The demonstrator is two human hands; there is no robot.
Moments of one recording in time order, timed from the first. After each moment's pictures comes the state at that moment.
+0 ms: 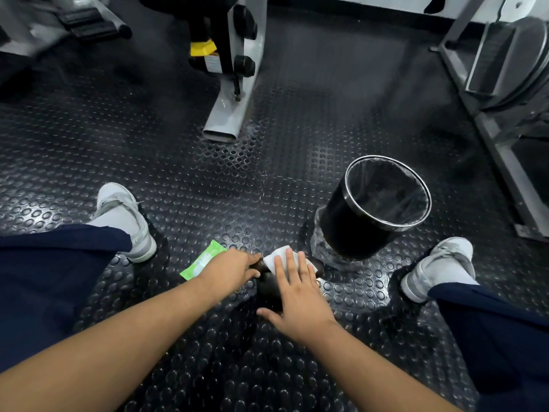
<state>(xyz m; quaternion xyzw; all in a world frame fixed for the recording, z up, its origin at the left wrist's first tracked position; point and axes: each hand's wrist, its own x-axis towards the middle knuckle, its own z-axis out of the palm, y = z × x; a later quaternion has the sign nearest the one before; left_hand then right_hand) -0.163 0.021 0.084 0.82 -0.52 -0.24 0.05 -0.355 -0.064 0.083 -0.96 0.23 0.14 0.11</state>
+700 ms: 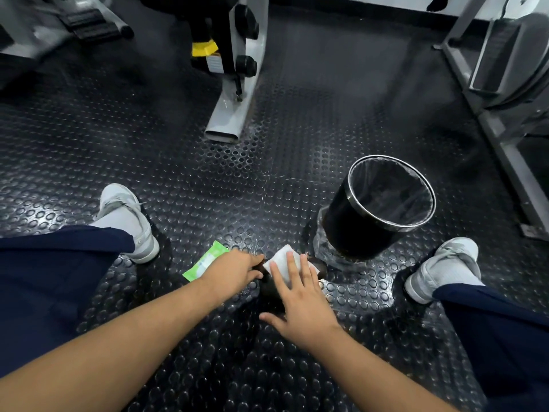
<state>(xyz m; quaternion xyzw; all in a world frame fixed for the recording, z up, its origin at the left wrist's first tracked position) -0.165 0.023 0.086 0.82 -0.52 -0.23 0.05 -0.359 -0.061 0.084 -0.96 0.21 0.13 0.11</state>
